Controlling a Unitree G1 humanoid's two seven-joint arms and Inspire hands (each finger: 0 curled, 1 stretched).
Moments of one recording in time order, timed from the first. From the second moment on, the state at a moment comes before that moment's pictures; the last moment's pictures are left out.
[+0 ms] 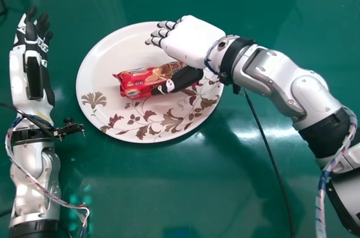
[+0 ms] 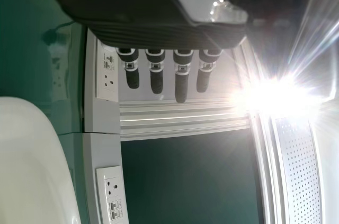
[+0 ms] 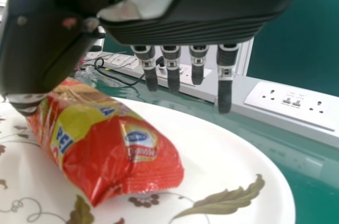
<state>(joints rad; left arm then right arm) -0.18 0.17 0.26 0.12 -0.09 -0.45 0.01 -0.90 -0.57 0.49 0.17 -1.03 -0.39 0.34</state>
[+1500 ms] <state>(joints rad) -0.17 0.20 0.27 0.18 -0.07 -0.54 0.02 -0.36 -0.73 0.01 -0.17 -0.84 -0.10 0.23</state>
